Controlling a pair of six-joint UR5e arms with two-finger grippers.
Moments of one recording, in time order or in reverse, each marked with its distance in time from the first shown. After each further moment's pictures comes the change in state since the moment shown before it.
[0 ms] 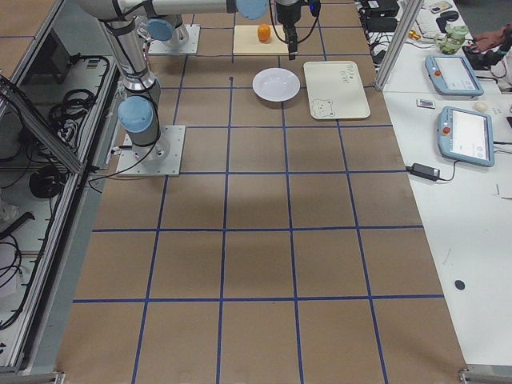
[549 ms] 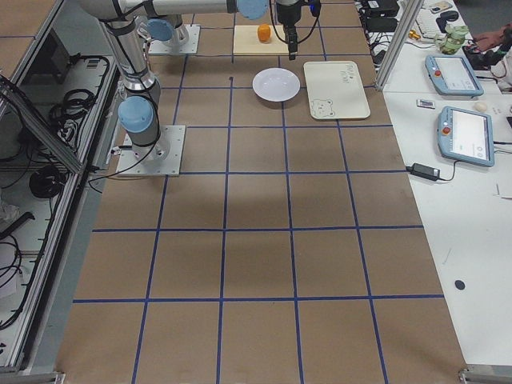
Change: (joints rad) left arm -0.001 -0.003 -0.002 -0.001 -0.002 0.014; right arm -0.001 0.002 -0.001 0.000 0.000 -0.001
